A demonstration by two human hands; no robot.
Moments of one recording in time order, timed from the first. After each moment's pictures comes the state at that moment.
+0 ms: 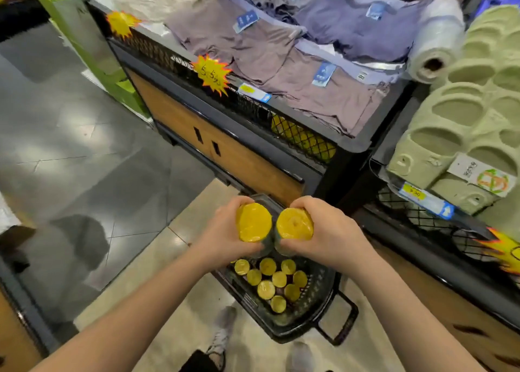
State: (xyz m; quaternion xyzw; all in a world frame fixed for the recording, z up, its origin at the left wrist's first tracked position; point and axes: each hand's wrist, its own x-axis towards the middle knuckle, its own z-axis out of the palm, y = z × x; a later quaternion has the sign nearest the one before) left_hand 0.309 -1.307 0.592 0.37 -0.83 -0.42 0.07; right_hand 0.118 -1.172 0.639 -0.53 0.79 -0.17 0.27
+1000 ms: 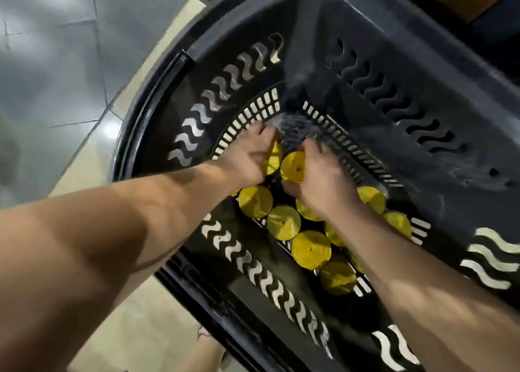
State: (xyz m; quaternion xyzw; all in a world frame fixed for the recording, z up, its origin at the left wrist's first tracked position) left_hand 0.259 -1.425 -0.023 0.33 -0.87 -0.25 -0.27; right_hand 0.150 -1.293 0.004 -0.45 0.83 -0.07 0.33
